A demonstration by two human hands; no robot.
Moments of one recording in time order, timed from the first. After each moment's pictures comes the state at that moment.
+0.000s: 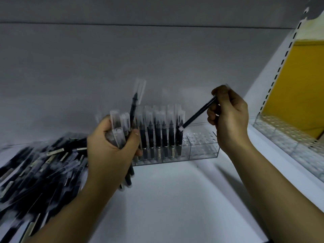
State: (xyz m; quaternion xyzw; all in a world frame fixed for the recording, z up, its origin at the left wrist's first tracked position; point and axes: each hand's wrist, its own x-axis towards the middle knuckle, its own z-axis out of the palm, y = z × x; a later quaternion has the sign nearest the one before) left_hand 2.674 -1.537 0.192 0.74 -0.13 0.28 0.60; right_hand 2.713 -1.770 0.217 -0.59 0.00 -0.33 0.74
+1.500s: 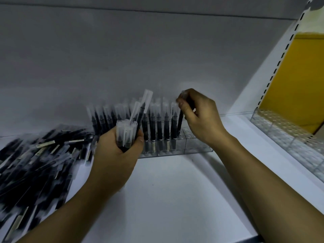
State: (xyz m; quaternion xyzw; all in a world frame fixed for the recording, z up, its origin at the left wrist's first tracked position) left_hand 2.687 -1.545 0.157 0.73 -0.15 0.16 0.65; right_hand 2.740 -1.769 0.189 -0.86 -0.16 -0.32 0.35
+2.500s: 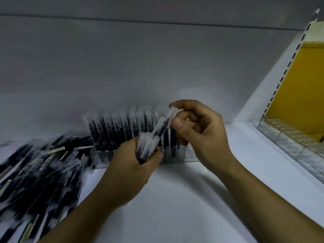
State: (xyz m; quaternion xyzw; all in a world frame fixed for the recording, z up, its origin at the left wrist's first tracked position) left_hand 2.680 -1.542 0.170 0.77 -0.19 0.06 0.61; right_hand 2.689 -1.724 0.201 -0.67 -0.25 -0.20 0.67
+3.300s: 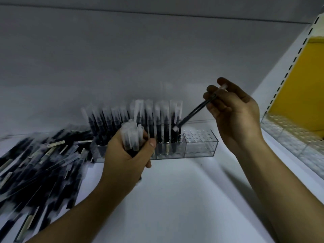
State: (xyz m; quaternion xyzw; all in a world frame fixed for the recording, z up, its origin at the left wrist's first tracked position) left_hand 2.682 -1.542 0.157 0.72 -0.15 0.16 0.66; right_hand 2.706 -1.768 0.221 -0.49 -0.04 -0.25 0.83
